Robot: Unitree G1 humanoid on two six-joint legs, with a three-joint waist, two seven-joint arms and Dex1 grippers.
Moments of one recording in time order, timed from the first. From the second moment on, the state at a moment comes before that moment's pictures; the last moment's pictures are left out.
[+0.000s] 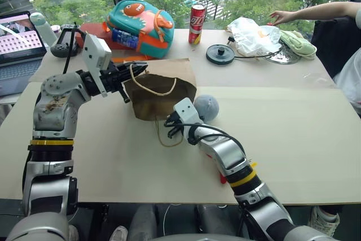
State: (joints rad) left arm -0.66 0.64 0.10 0.13 -0.42 0.31 -1.00; right arm -0.52 -0.05 0.37 0.05 0.04 0.67 0.25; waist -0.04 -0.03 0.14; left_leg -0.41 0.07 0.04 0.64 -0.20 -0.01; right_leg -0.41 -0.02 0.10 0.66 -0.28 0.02
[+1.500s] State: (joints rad) left arm -0.65 0.62 0.10 0.15 -0.42 0.29 -1.00; right arm -0.49 -0.19 0.06 -0.11 0.17 0.88 0.23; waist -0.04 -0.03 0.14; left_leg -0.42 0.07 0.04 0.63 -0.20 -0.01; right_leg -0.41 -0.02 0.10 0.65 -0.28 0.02
